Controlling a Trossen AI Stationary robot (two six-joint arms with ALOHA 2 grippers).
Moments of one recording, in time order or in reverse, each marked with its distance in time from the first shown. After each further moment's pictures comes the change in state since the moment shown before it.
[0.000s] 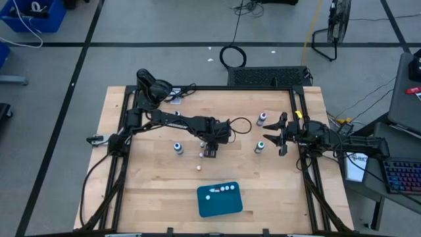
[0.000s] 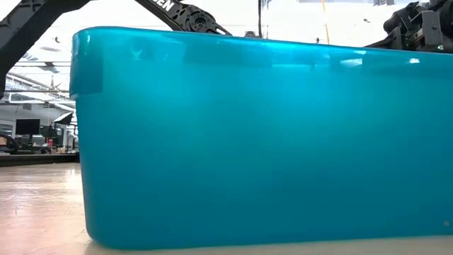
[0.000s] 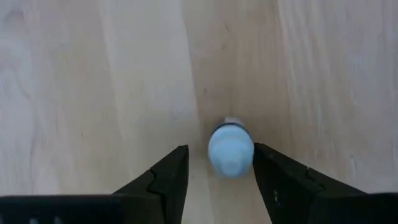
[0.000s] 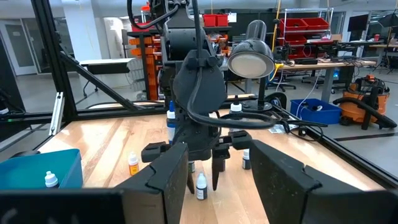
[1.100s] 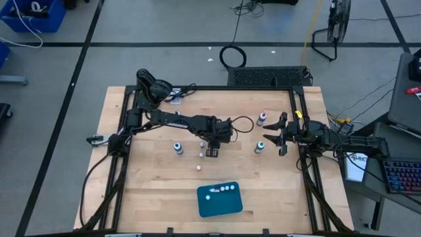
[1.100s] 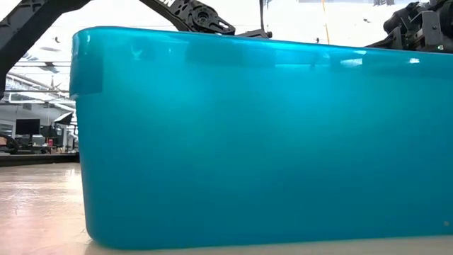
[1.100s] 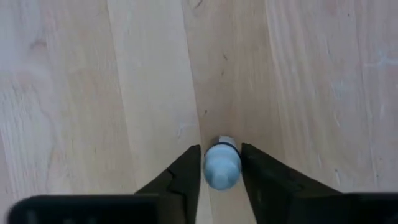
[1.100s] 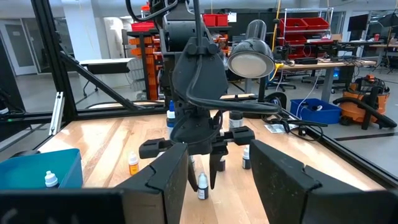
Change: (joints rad) left arm -0.003 -0.002 0.038 -0.003 0.007 0.000; right arm 0.000 0.000 0.000 0.000 0.000 0.000
